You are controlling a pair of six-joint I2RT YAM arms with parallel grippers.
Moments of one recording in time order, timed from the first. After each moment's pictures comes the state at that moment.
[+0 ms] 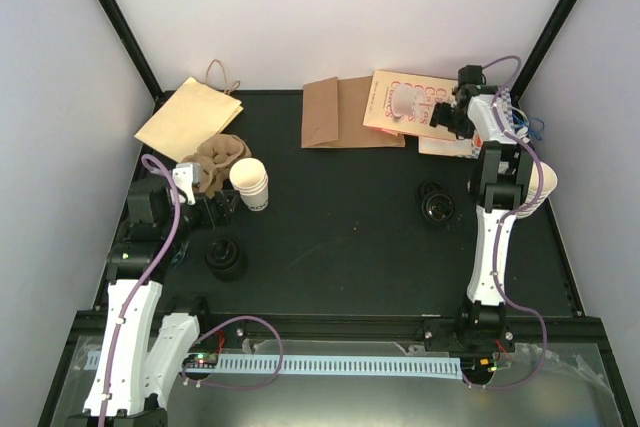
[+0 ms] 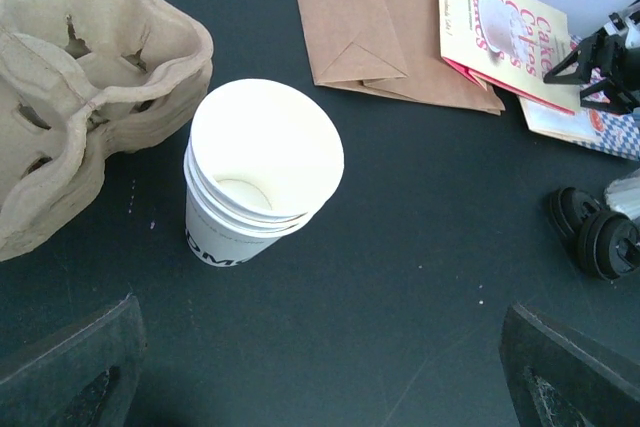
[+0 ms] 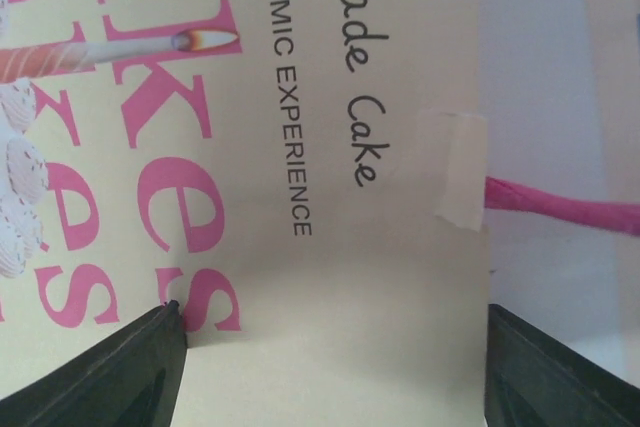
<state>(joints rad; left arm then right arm) 0.02 0.64 0.79 -0.73 0.40 -0.26 -0.06 2.46 2.21 -0.89 -0.07 0.26</state>
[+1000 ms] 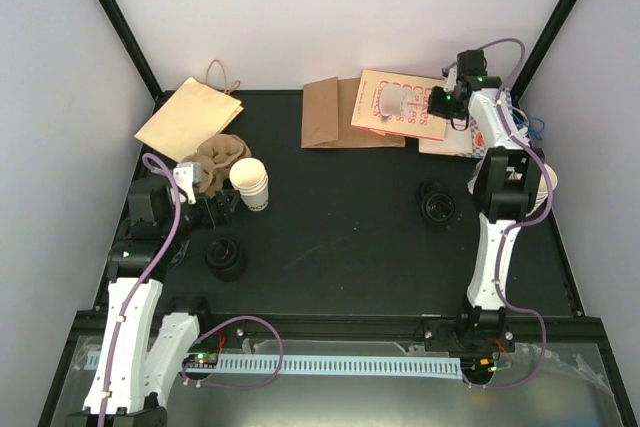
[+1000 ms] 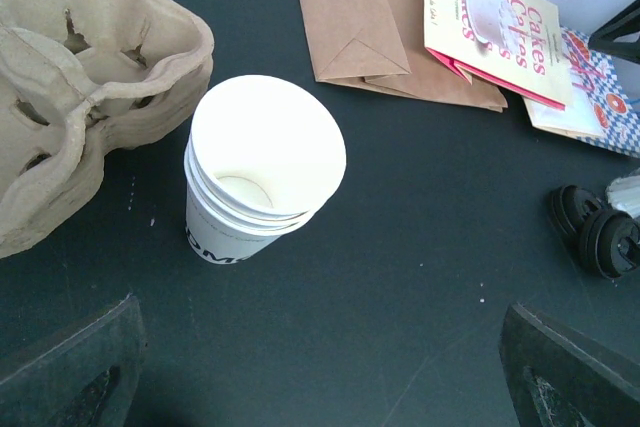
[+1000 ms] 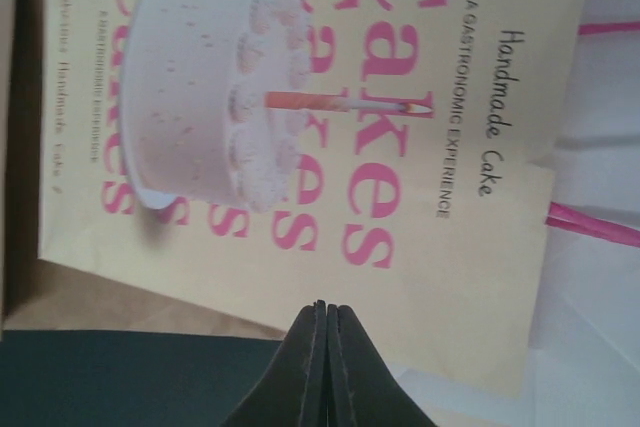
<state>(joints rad) 0.02 0.65 0.79 -0.73 0.40 -0.26 -0.01 2.25 2.07 -0.81 -0.26 0.21</state>
